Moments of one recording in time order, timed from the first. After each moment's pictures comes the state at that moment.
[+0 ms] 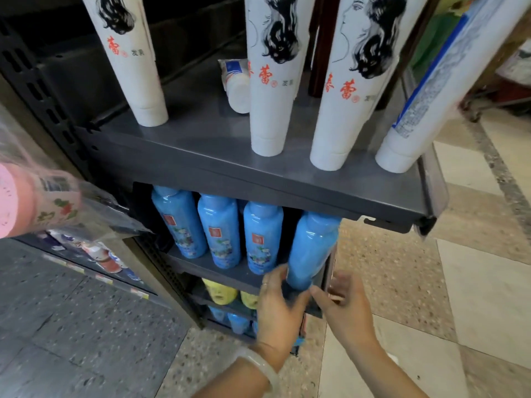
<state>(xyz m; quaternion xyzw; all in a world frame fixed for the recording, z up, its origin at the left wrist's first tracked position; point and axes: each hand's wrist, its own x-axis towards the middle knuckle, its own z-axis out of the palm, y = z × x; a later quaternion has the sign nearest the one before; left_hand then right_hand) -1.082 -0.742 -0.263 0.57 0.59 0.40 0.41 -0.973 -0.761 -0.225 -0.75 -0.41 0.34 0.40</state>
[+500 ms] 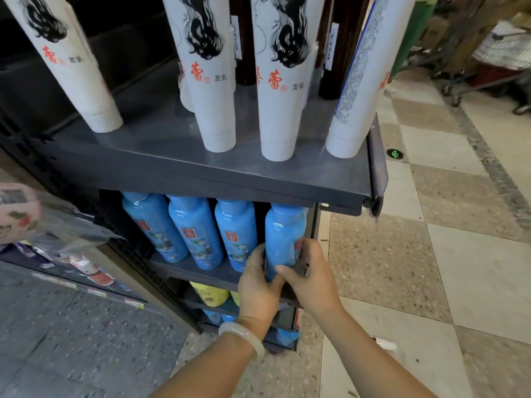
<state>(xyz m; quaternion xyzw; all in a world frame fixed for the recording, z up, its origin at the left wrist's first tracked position) -1.073 -0.719 -0.262 0.56 0.59 0.39 0.43 -0.970 -0.734 -0.231 -0.68 -0.49 0.34 0.42</state>
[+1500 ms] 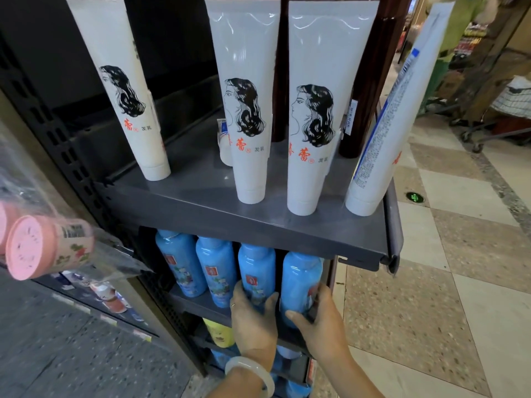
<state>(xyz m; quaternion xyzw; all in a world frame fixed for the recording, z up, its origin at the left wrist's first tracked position) -1.085 -0.704 -0.247 0.42 0.70 0.47 0.32 -0.975 -0.726 -0.237 -0.71 -0.51 0.32 0.37</state>
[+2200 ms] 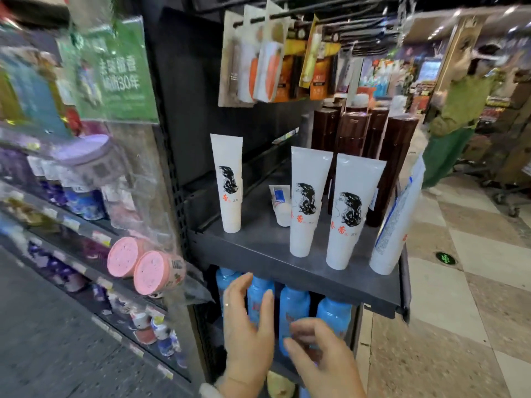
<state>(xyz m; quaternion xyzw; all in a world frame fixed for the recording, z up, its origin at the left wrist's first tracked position) -1.158 -0.742 -0.104 0.51 0.54 0.64 0.20 -1.043 -0.783 -0.098 -0.59 -0.60 0.35 0.41</state>
